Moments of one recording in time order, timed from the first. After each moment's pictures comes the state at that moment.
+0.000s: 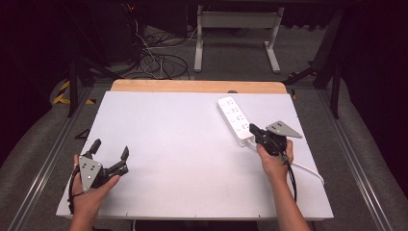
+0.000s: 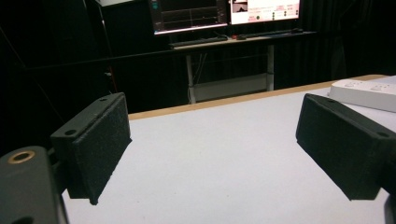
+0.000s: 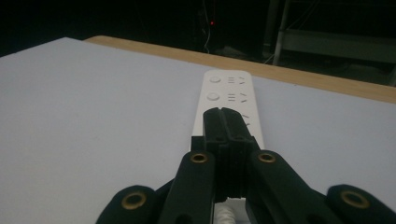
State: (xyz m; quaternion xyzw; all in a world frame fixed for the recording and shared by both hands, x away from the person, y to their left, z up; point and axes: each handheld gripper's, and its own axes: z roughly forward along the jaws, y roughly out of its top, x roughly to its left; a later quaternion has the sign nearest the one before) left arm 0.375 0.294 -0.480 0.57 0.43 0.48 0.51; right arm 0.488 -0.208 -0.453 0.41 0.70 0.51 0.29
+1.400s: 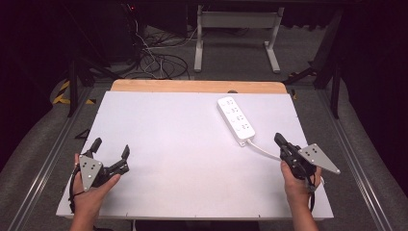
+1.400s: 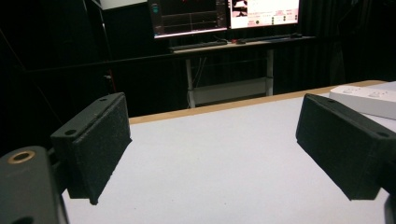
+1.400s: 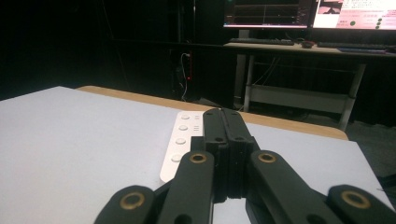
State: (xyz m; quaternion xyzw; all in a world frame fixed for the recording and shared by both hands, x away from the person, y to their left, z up) left arm 0.377 0.292 -0.476 0.57 0.42 0.48 0.52; right arm 0.417 -0.255 -0.442 0.39 0.62 0.56 0.38
